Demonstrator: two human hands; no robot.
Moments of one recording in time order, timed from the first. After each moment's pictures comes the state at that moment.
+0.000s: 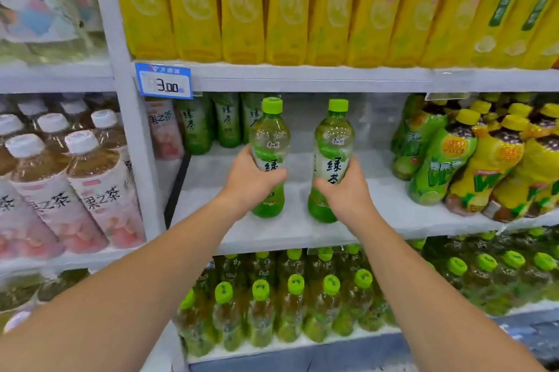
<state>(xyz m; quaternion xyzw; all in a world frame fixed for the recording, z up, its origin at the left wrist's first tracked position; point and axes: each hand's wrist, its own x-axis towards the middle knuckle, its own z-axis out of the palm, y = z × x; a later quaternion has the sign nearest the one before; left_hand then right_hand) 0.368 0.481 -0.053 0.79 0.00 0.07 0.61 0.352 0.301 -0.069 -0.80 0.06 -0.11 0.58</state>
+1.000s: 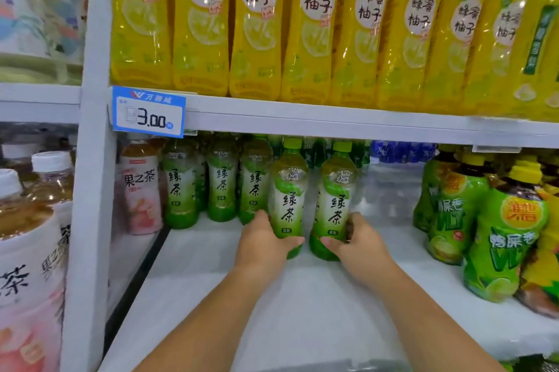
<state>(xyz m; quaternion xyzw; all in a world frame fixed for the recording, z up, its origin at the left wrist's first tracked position) 0.481 0.470 -0.126 0.85 -0.01 0.14 0.51 0.475 0.284 -0.125 -0.85 0.01 -0.15 0.51</state>
